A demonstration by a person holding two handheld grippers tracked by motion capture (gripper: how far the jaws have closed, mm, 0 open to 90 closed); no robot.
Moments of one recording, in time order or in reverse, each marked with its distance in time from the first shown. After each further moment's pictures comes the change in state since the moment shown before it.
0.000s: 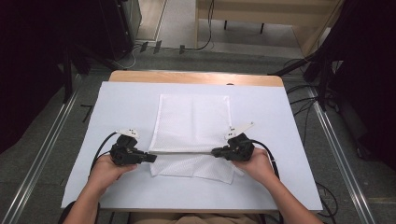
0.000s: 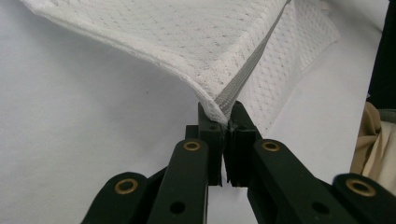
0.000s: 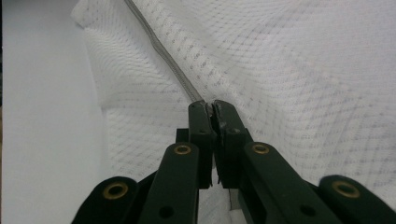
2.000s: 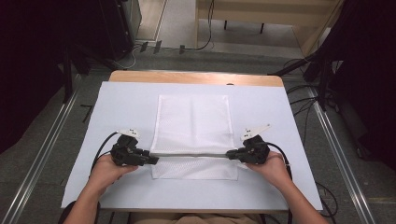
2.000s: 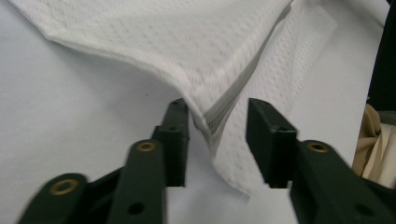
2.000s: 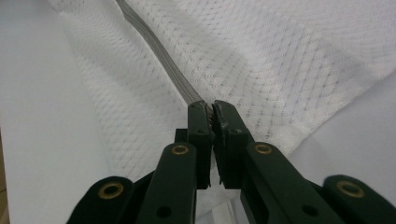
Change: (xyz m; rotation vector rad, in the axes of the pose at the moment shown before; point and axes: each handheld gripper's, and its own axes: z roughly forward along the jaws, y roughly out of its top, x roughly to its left) left arm 0.001 0.000 0.000 -0.012 0.003 -0.001; right arm -0.015 -0.028 -0.029 0.028 -0.037 0.089
